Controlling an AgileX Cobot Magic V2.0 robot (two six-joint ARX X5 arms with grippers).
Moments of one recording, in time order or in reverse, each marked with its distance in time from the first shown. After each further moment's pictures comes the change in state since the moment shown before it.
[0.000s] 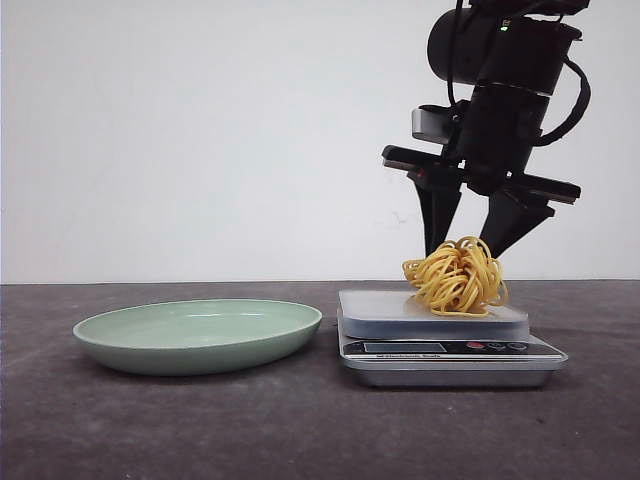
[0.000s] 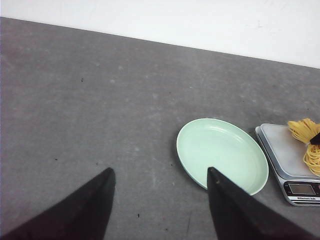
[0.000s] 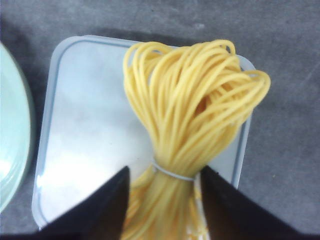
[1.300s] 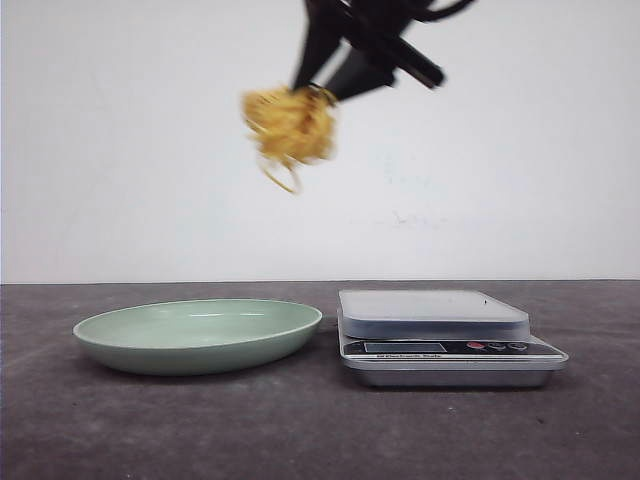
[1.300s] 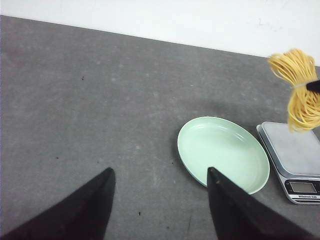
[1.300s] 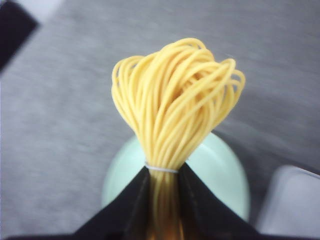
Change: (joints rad) left arm 0.000 0.000 0.000 -0.007 0.000 0.000; right arm 0.269 -0.187 0.005 0.391 -0.037 0.071
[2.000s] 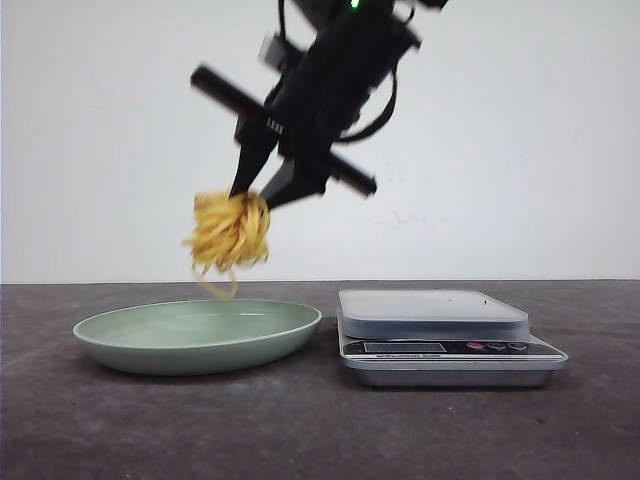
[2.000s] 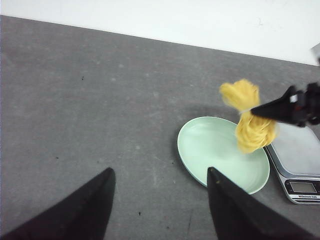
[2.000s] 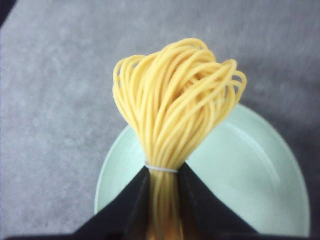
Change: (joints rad) left arm 0.000 0.000 0.000 0.000 -0.001 0.000; right arm 0.045 0.314 0.050 0.126 -0.033 0.164
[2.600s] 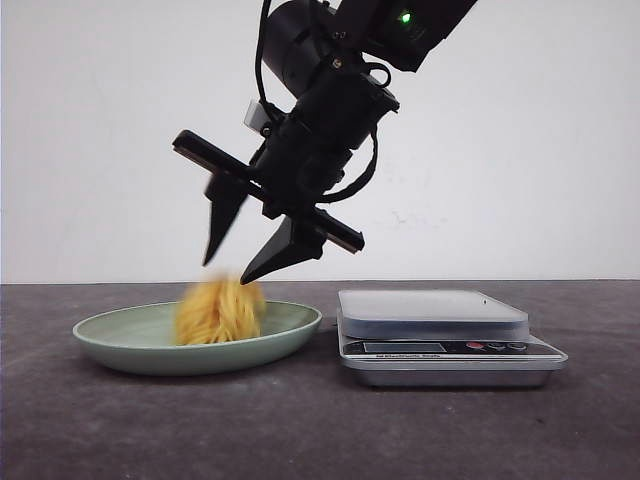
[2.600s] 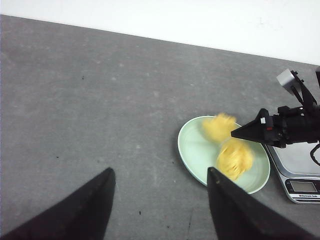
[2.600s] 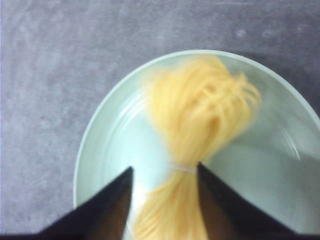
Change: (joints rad) left arm 0.000 0.000 0.000 -0.003 0.000 0.000; right arm 0.015 0.078 0.001 0.013 -0.018 0.042
